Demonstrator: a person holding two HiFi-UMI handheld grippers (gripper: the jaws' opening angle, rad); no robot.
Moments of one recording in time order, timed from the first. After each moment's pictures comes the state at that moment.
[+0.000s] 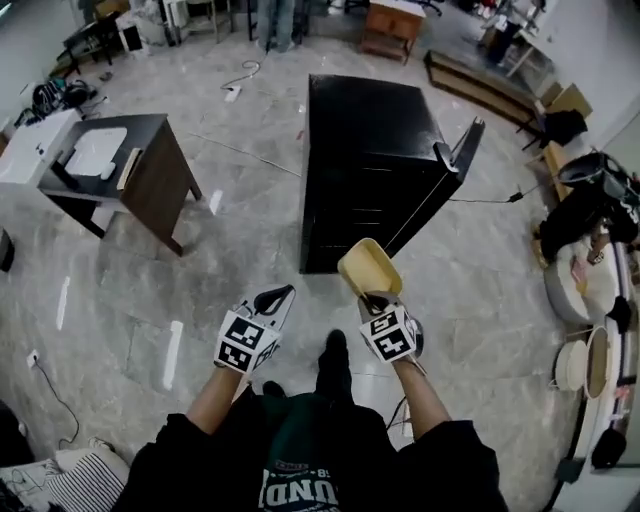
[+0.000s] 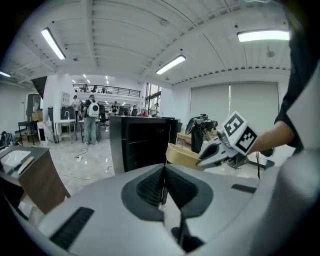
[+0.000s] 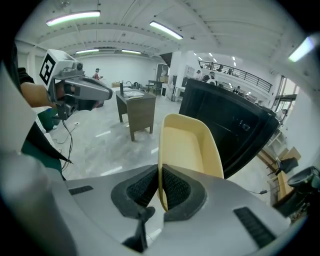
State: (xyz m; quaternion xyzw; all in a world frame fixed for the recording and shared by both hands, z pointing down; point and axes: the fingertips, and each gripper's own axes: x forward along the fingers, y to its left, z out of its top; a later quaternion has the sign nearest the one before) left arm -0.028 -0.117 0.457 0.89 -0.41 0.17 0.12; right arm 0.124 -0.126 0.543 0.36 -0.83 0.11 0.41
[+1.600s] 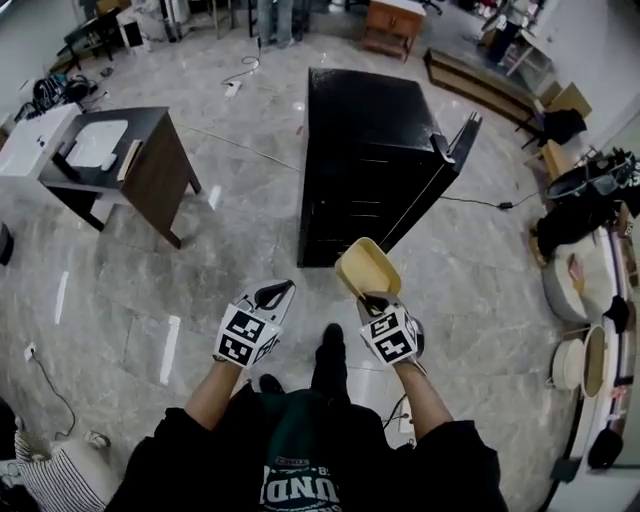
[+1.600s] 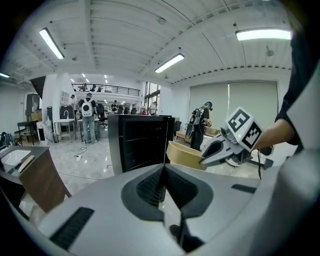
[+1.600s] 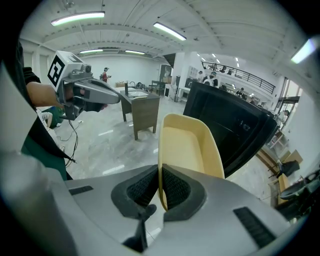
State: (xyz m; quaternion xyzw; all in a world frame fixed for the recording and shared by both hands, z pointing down) left arm -0.018 -0.097 0.463 0.89 -0.41 0.18 0.12; right arm 0.130 -0.093 0.536 0.35 -0.84 0.10 0.41
